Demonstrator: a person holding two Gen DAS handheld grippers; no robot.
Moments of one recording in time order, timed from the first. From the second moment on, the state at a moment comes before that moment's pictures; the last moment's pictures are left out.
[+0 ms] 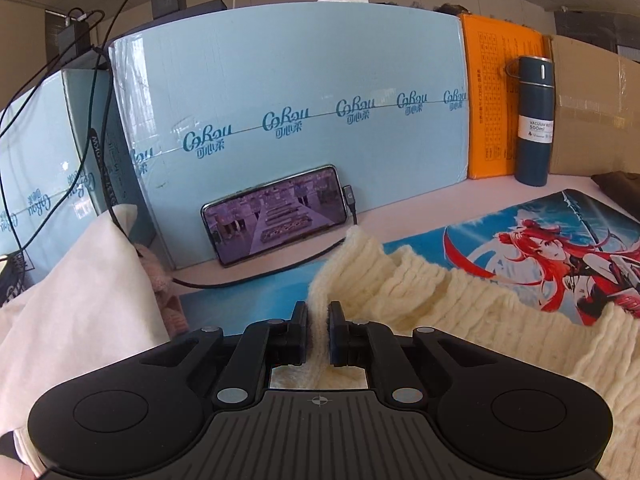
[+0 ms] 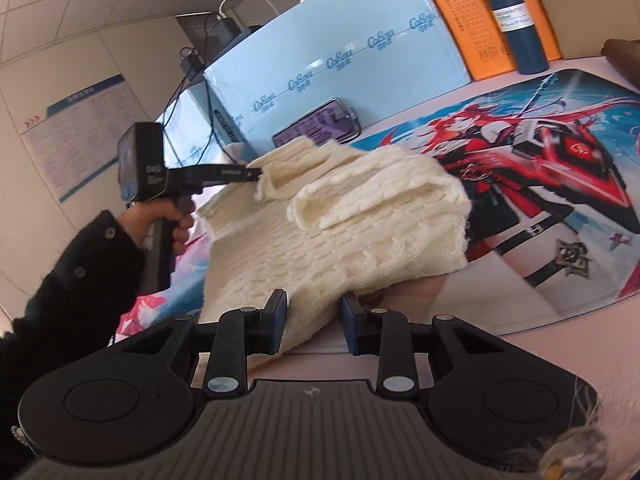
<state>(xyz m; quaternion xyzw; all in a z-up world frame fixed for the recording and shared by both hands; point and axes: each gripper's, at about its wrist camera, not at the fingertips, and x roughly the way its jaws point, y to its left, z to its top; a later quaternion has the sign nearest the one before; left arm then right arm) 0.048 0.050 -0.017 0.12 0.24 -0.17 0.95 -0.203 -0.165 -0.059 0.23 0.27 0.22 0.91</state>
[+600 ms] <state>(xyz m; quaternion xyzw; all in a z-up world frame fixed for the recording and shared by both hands) 0.051 0.078 -0.028 0.04 0.23 -0.24 0.94 -0.173 -0.170 -0.022 0.16 0.20 0.17 0.95</state>
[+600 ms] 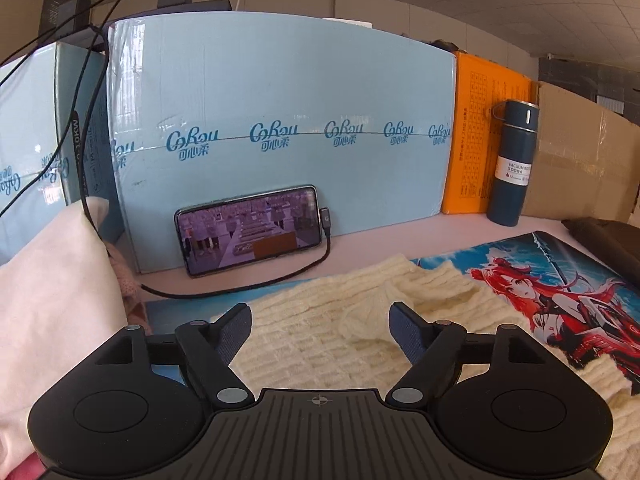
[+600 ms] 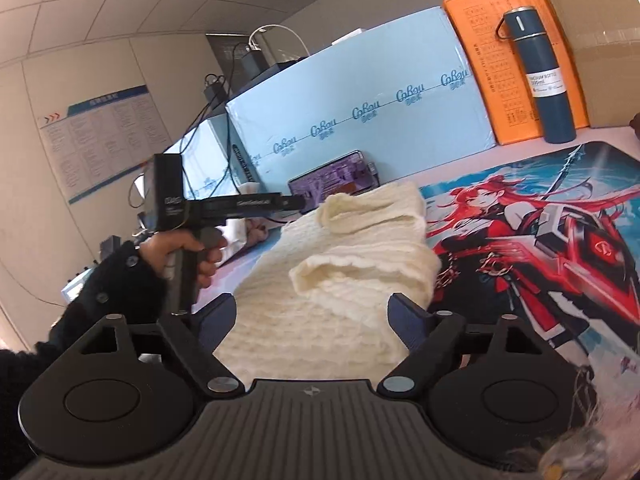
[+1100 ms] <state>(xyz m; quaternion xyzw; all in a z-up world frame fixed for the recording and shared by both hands) 0.033 0.090 -0.046 0.03 0.25 -0.27 0.93 -0.103 -0.129 -0.038 0.01 0.27 0.10 0.96</state>
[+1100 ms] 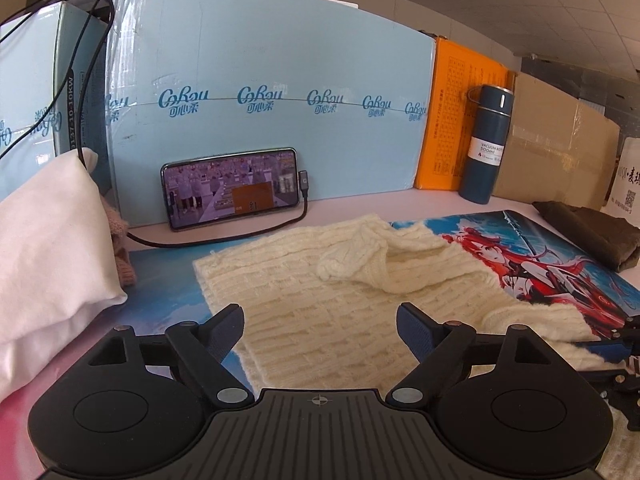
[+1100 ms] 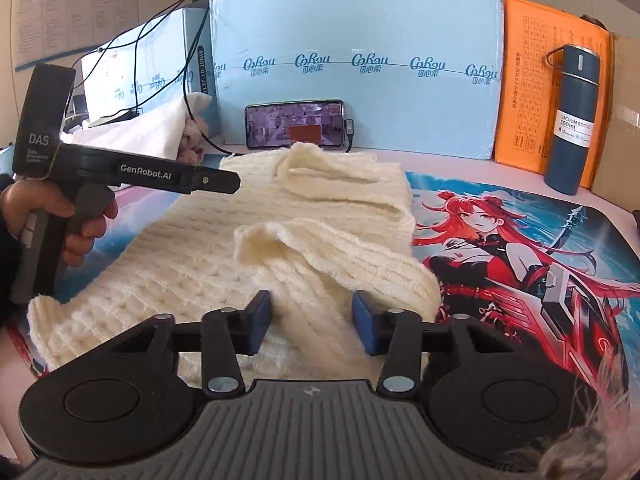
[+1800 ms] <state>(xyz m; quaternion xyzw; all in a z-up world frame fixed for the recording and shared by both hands) 0.031 0.086 -0.047 0.05 0.25 -0.25 0.93 -0.183 -0.211 0.001 0.05 0.24 -0.07 0.97</state>
